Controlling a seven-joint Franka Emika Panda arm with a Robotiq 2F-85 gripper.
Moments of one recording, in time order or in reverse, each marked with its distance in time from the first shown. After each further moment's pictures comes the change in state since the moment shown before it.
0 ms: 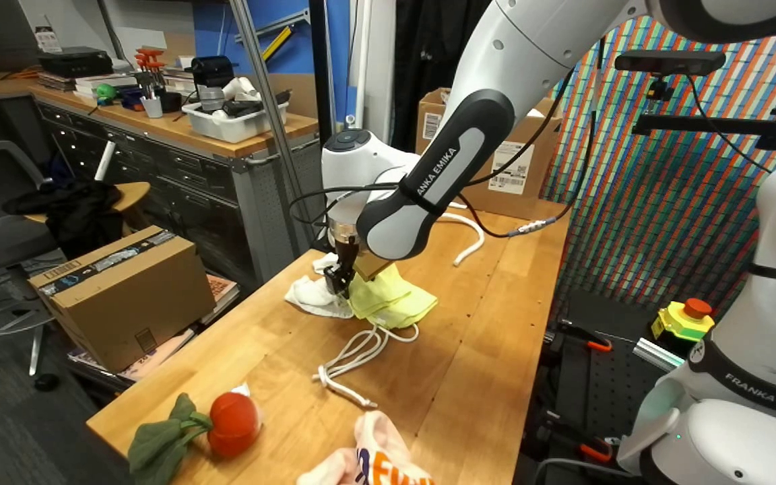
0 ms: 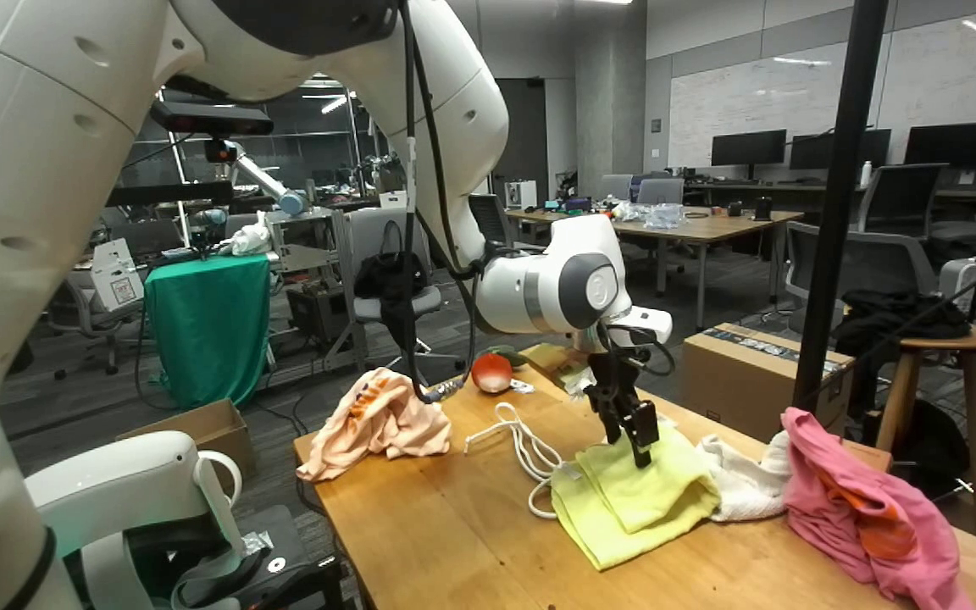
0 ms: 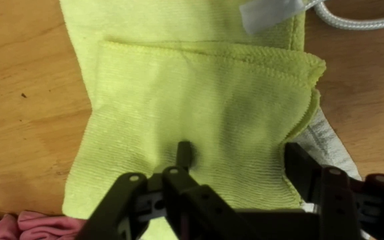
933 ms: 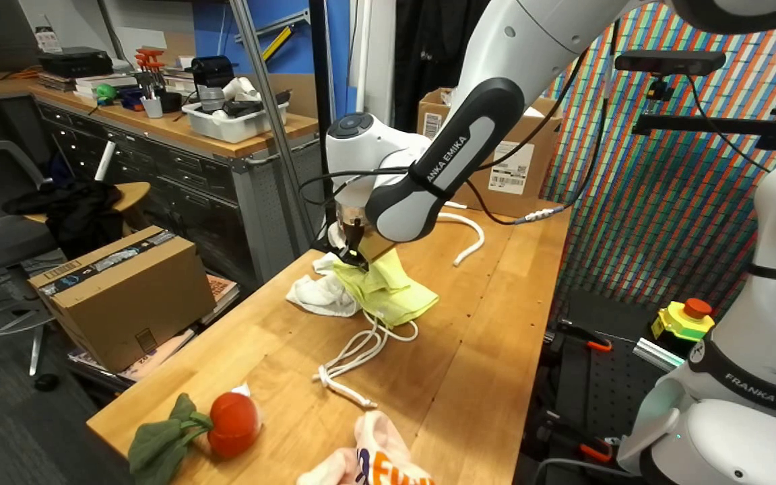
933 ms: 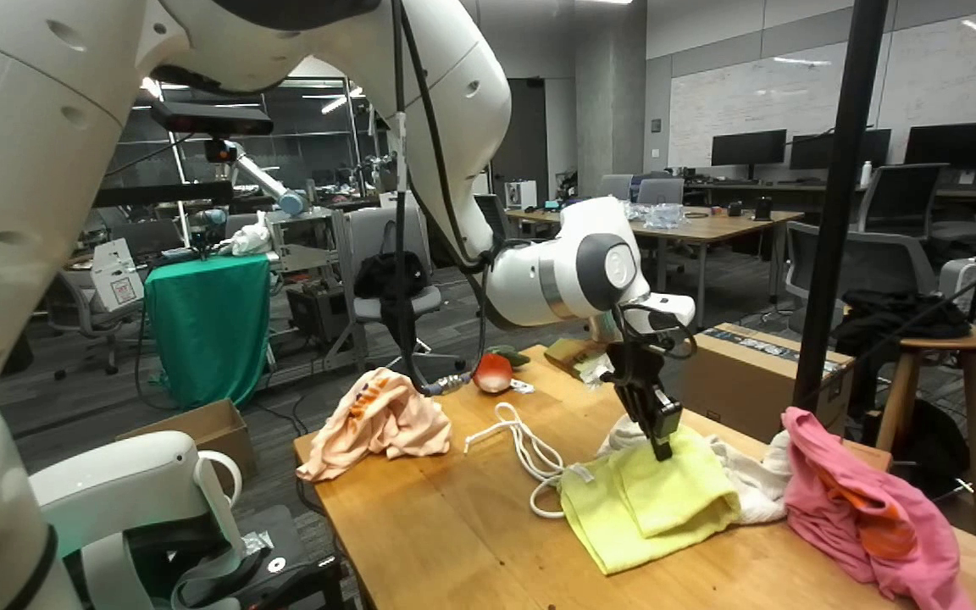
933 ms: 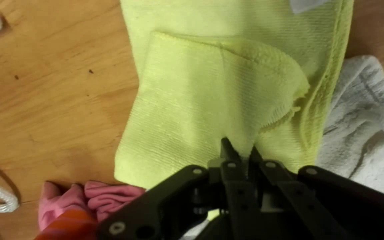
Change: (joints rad) arm 0.031 -0.038 -0.088 0.001 -0.106 -0.050 0.098
